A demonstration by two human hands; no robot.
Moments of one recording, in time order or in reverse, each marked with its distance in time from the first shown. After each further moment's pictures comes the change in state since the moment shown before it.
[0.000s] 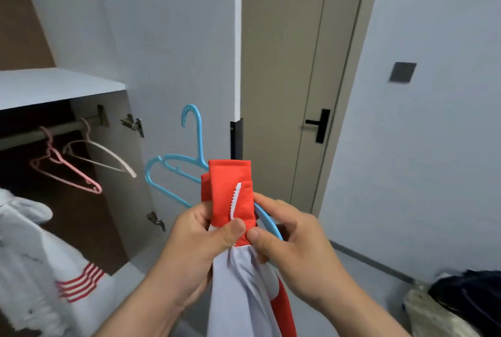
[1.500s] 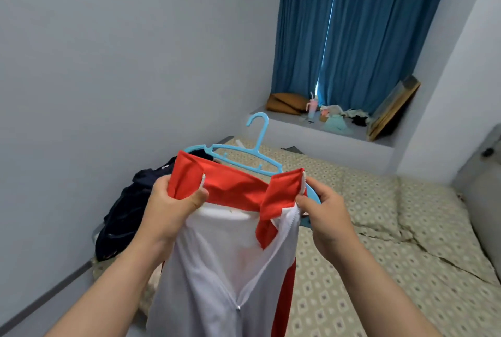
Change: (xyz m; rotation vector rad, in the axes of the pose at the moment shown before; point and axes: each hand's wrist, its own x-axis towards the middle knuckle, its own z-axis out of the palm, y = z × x) left_hand -0.085 -0.199 0.443 0.118 -1.175 -0.276; right_hand -0.466 -0.081 -0.197 -0.269 1.921 0.275
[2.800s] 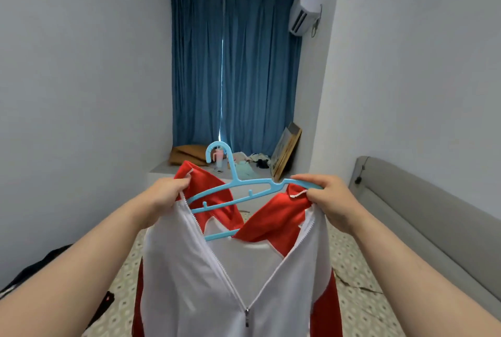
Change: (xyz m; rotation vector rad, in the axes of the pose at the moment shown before) left_hand 0.289 0.066 0.203 0.143 -0.622 -0.083; right_hand 0.181 -0.120 -0.125 -0.442 0.250 -0.153
